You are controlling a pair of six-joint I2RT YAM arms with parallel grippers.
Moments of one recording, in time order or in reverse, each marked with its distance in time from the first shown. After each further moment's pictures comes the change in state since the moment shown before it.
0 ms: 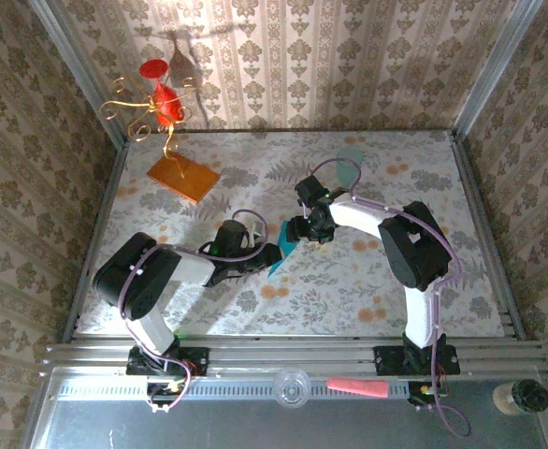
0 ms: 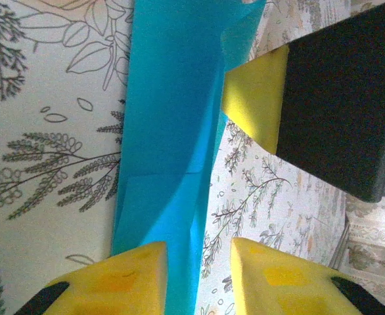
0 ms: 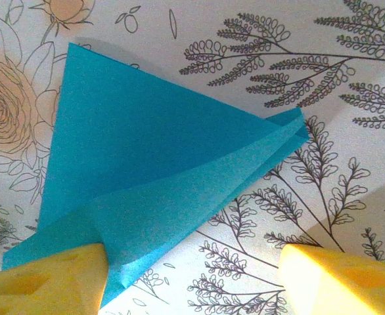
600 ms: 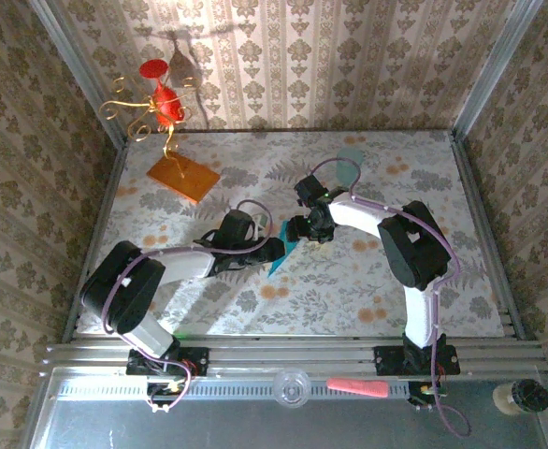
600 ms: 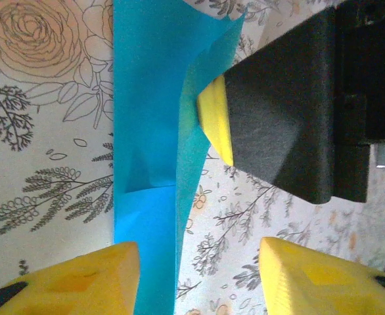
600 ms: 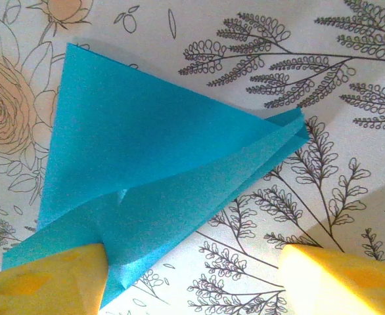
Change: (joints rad) left arm -0.033 -0.100 0.150 -0.367 -0.128 0.215; right arm 0.000 0.008 0.014 -0.014 -0.001 0.001
